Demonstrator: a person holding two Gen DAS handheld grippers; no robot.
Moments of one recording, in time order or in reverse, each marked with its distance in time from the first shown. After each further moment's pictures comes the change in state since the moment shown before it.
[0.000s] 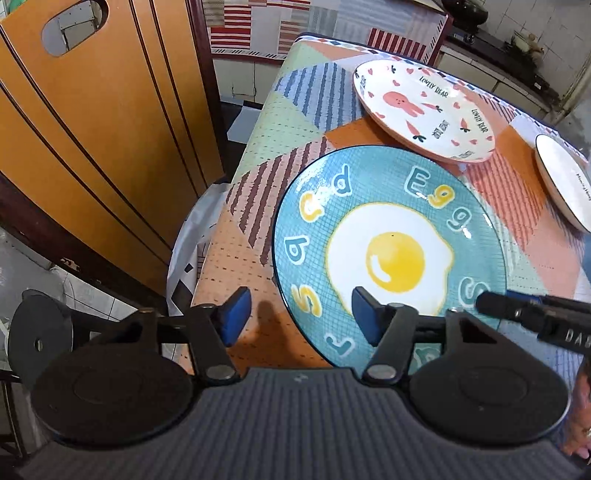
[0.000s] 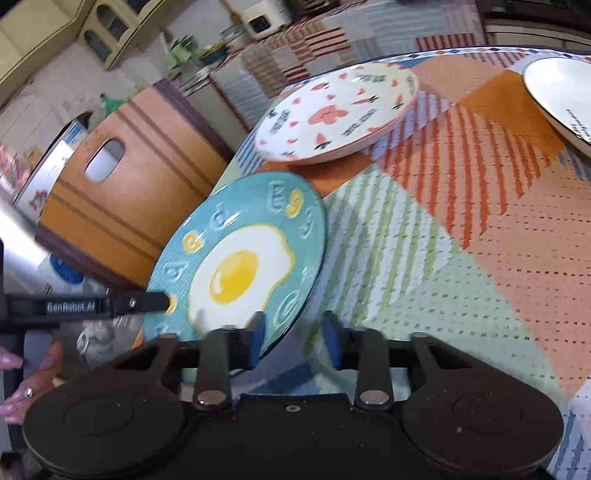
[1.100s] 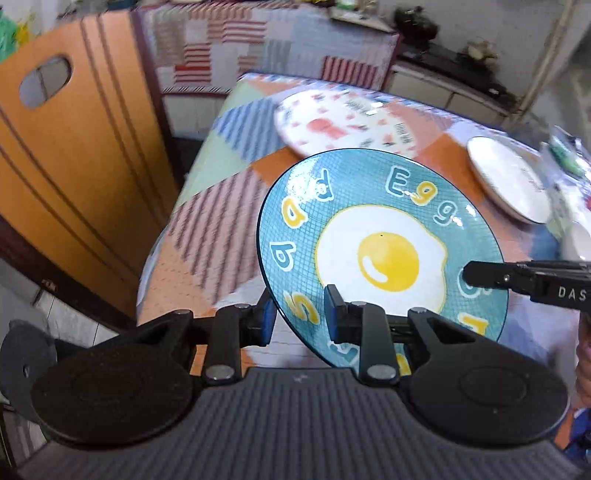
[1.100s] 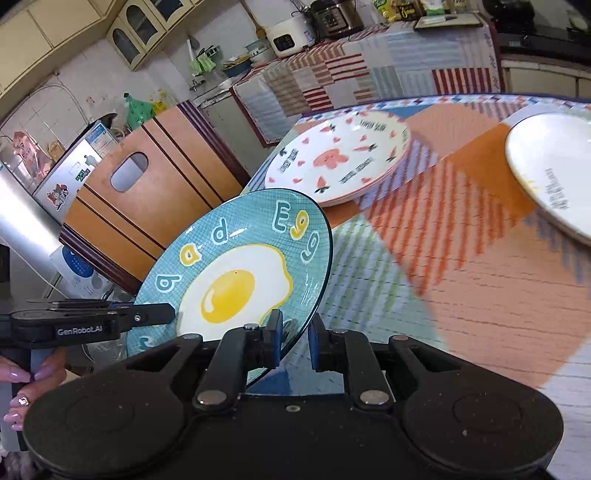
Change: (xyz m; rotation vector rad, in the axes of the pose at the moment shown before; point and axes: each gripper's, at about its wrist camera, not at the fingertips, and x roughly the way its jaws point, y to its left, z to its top) left arm -0.050 -0.061 -0.018 0.094 -0.117 -0.078; right arm -0.068 -0.012 0.015 -0.110 -0.034 0.024
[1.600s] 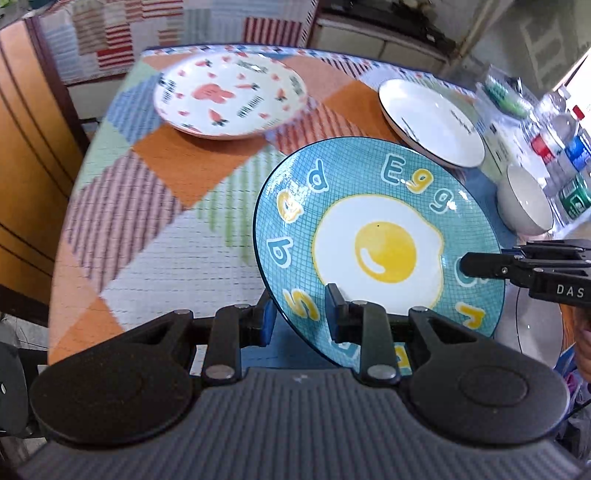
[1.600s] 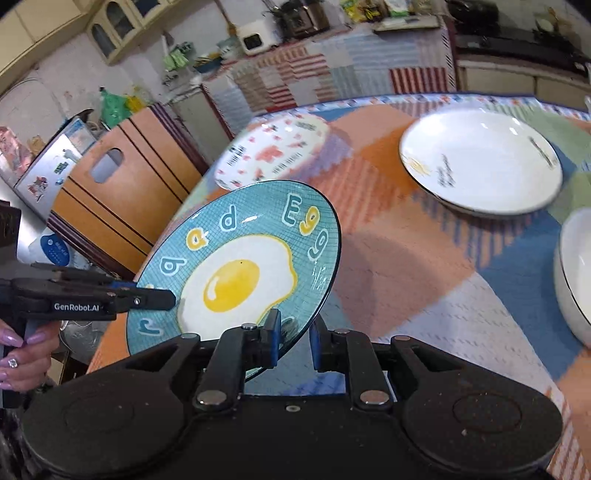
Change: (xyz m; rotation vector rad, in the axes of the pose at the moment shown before) left arm 0.023 -0.074 0.008 0.117 0.166 -0.155; right arm -0.076 -0.045 -0.025 0.021 0.037 -0.106
